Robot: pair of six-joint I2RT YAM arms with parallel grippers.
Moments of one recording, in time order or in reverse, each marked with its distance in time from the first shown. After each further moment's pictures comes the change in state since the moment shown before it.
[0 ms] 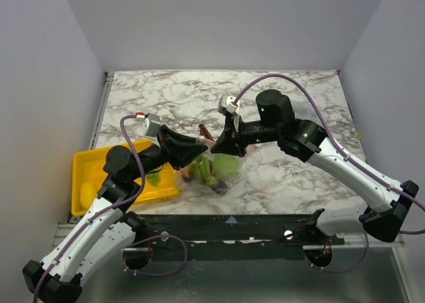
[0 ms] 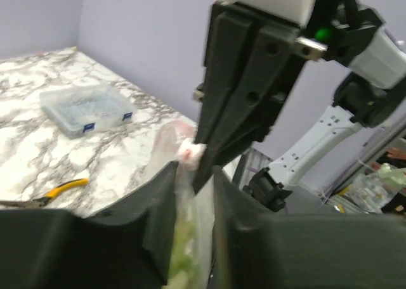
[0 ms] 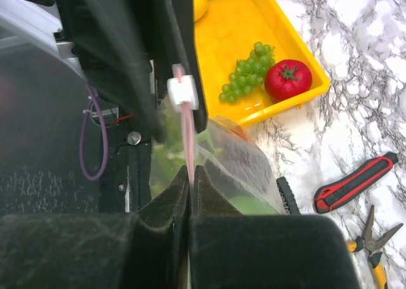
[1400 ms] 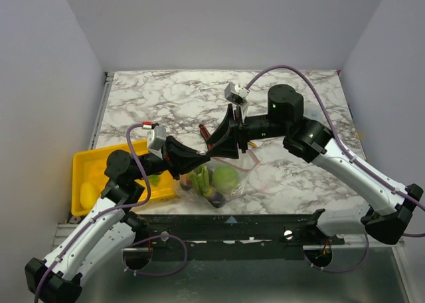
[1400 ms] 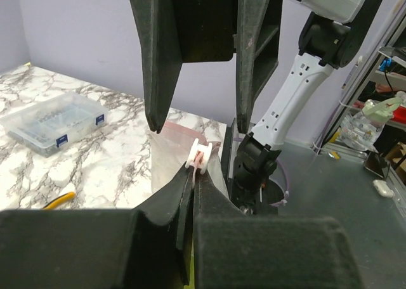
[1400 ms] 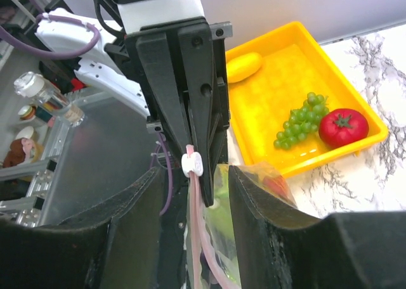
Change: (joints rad) left arm 0.004 -0.002 -0.061 0.149 0.229 0.117; right arm 0.000 -0.027 0.010 0.171 -0.146 0.278
